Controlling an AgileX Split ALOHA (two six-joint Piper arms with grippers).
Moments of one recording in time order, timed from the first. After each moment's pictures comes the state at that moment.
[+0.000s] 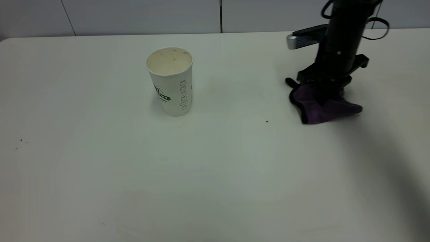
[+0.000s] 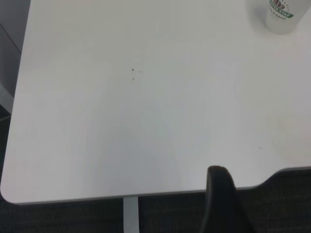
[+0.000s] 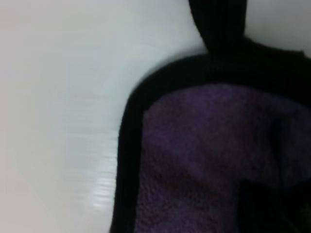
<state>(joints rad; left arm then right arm) 0.00 -0.02 -0.49 0.00 1.14 0.06 0.17 2.68 -1.98 0.04 0.86 -0.18</state>
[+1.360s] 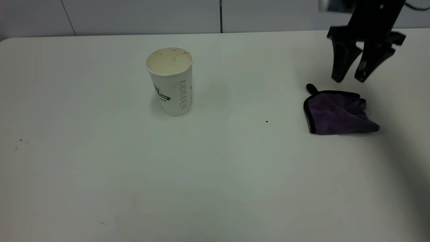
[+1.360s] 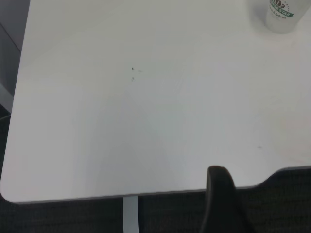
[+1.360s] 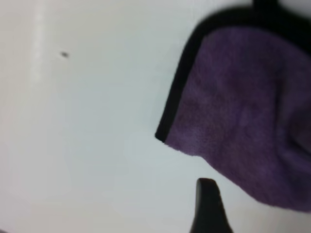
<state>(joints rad) 0.00 -0.02 -0.49 0.00 1.14 0.05 0.08 2.48 -1.97 0.25 1.19 -0.30</state>
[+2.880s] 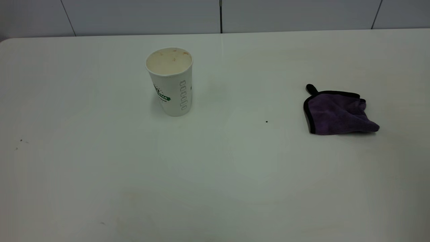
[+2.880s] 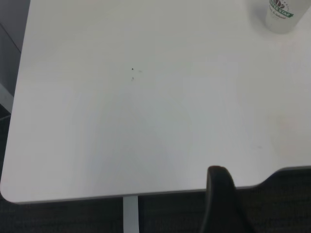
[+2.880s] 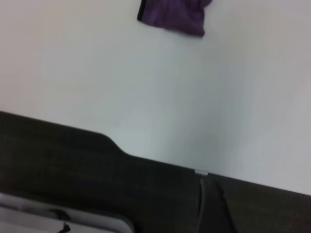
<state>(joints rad) 0.00 -0.02 -0.49 0.00 1.14 0.05 0.08 0.63 -0.83 0.06 1.24 -0.15</state>
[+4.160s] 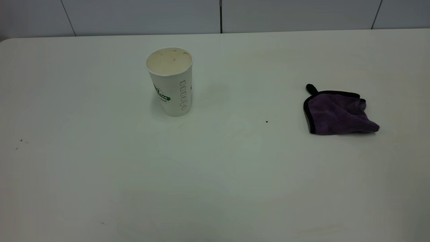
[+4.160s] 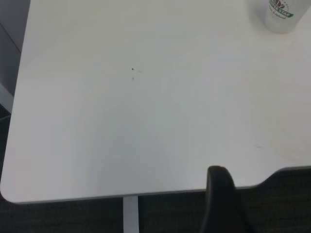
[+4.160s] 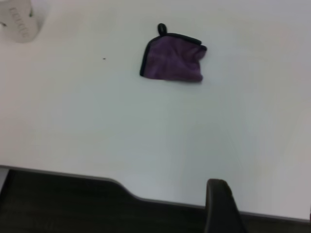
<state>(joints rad) 0.00 -0.02 -0.49 0.00 1.14 0.05 0.08 -0.02 -0.52 0.06 1.24 -0.03</state>
